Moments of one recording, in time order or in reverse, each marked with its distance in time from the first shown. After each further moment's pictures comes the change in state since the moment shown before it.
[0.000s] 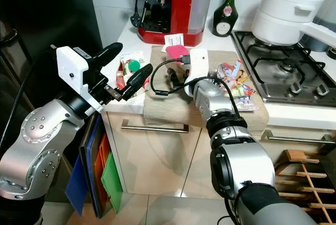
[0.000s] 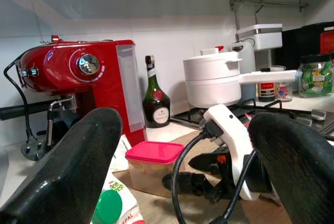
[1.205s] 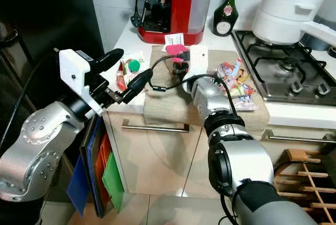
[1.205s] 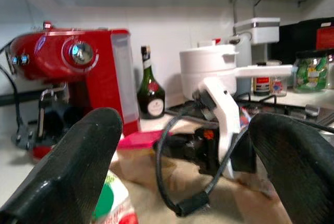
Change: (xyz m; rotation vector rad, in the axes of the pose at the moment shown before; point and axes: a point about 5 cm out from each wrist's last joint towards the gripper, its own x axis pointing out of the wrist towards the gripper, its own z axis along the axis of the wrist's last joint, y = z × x) left arm 0.004 -0.001 -0.001 -0.035 0.016 -0.013; right arm 0.002 0.010 0.029 -0.001 -0.174 0.051
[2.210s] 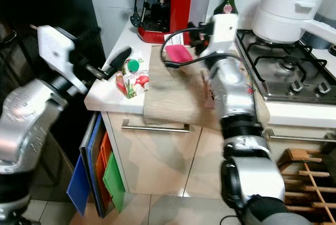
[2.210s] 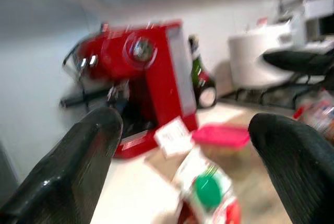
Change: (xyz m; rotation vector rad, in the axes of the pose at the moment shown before) left arm -0.009 0.072 -0.002 0.124 0.065 0.093; right arm -0.039 -0.045 0.052 -0.036 -0.303 0.008
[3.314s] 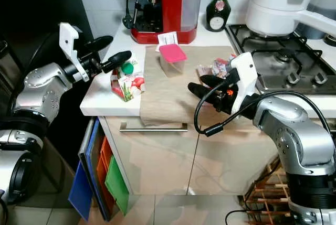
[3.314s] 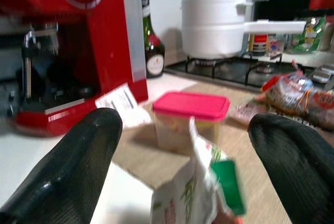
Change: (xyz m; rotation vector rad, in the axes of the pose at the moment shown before) left arm 0.043 0.038 -0.064 -0.227 0.092 -0.193; right arm -0.106 0.012 0.003 -0.015 0.442 0.473
